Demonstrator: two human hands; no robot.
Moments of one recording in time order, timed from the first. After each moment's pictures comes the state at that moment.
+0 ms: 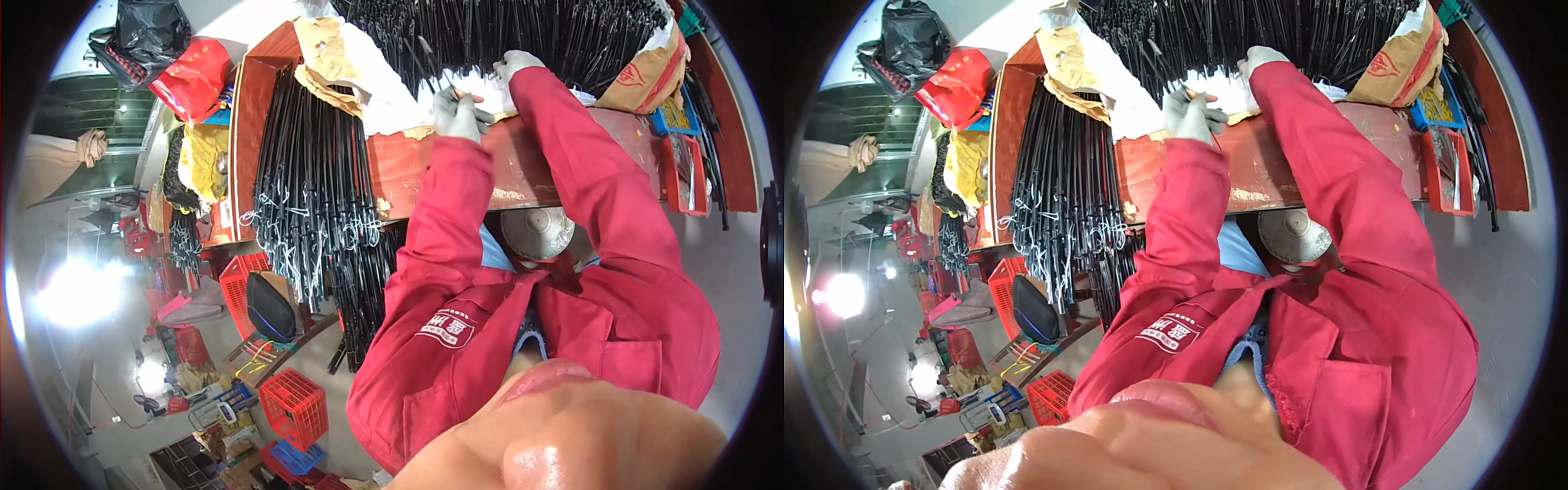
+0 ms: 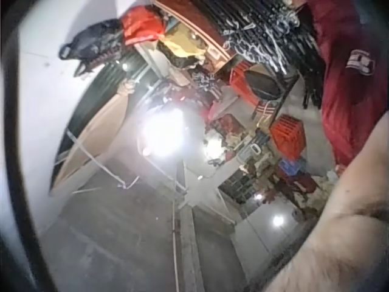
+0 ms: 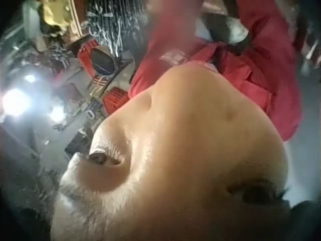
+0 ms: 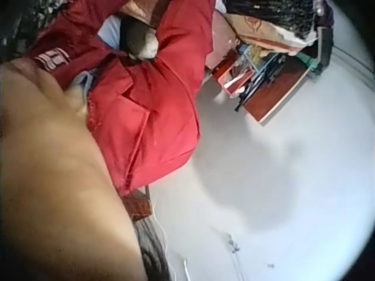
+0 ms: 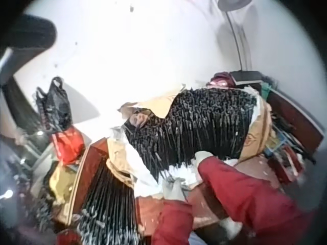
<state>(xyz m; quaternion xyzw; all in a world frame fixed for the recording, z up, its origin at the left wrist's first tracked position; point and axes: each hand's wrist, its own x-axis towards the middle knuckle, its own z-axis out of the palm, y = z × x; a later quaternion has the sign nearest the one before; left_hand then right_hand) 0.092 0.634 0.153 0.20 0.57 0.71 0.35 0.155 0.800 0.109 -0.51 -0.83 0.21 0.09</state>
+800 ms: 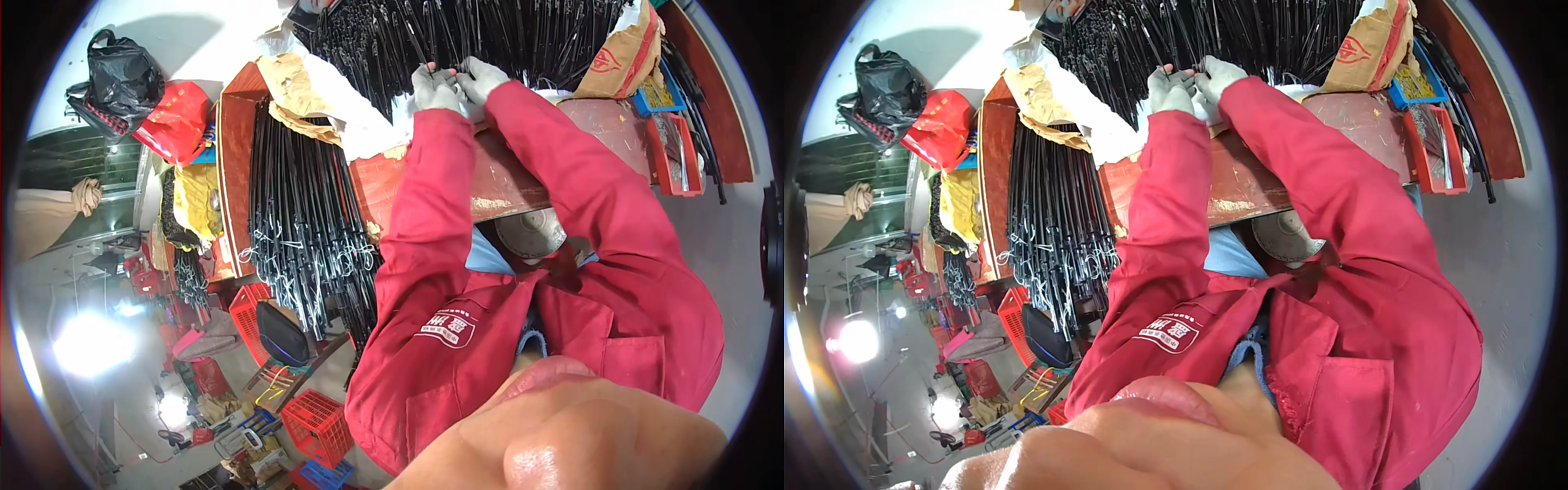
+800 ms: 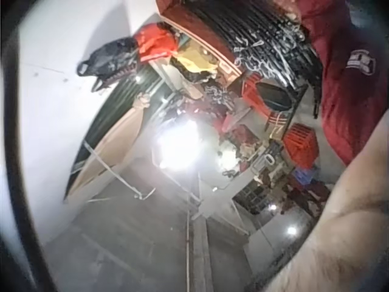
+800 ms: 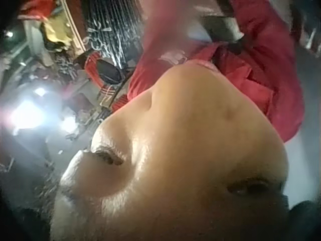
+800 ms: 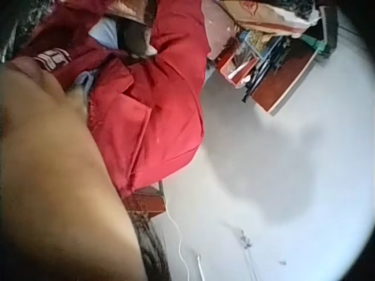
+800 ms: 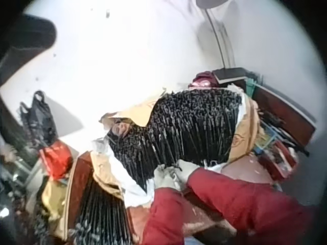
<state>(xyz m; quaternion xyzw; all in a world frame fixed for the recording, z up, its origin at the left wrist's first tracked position) 0.072 0.713 0.107 0.22 0.57 0.71 0.35 0.159 0.768 0.109 -0.47 -0.79 0.35 0.18</state>
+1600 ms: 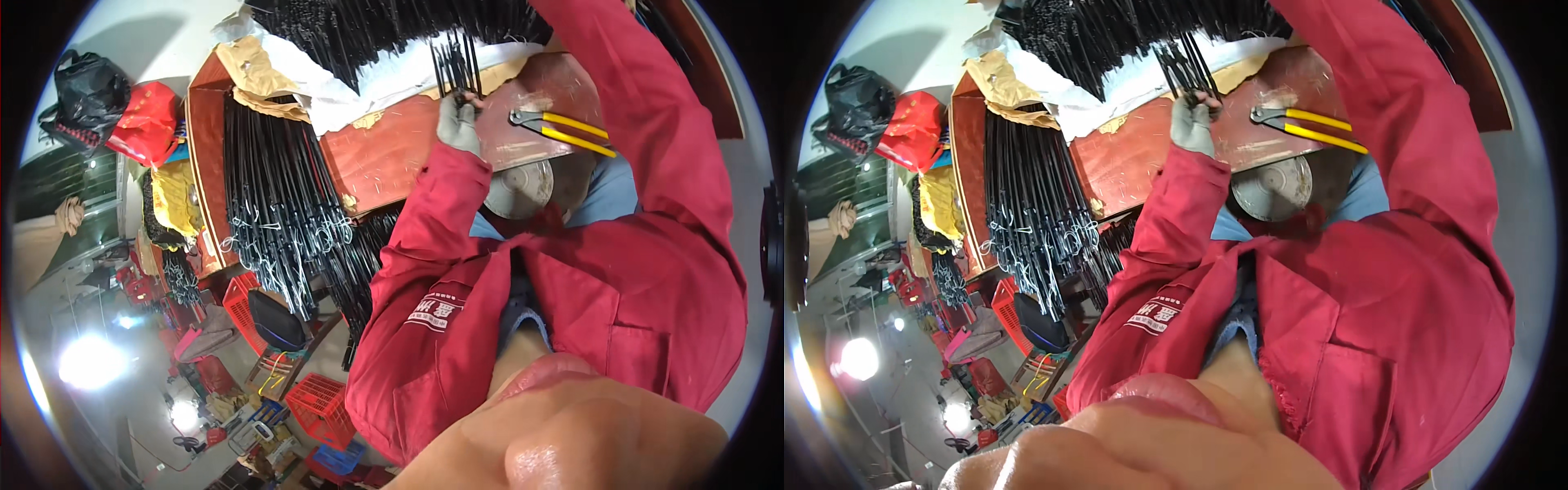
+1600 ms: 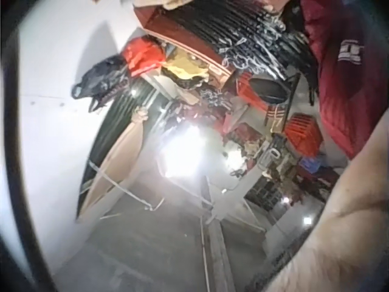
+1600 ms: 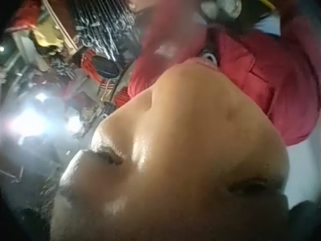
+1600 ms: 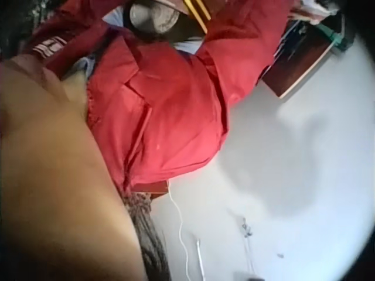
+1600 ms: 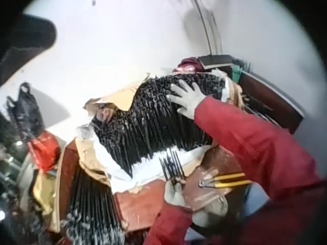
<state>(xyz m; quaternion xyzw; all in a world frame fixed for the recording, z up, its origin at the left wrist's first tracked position) 0.161 0.605 0.089 0.33 0.48 0.71 0.38 0.252 0.842 0.252 -0.33 -0.90 -0.16 0.22</state>
